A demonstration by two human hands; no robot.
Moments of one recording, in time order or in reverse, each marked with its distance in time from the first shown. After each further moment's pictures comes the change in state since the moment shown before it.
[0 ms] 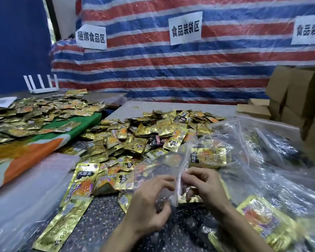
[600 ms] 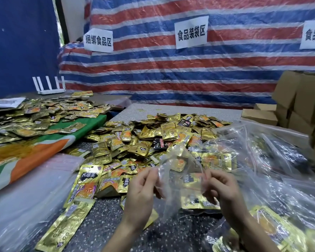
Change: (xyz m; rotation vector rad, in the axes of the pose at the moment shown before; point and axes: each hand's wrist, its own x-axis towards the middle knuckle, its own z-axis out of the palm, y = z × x) left_hand 0.025 0.031 -0.019 -0.622 0.314 -0.526; right_hand -0.009 -0.017 -0.014 0.013 0.082 -0.067
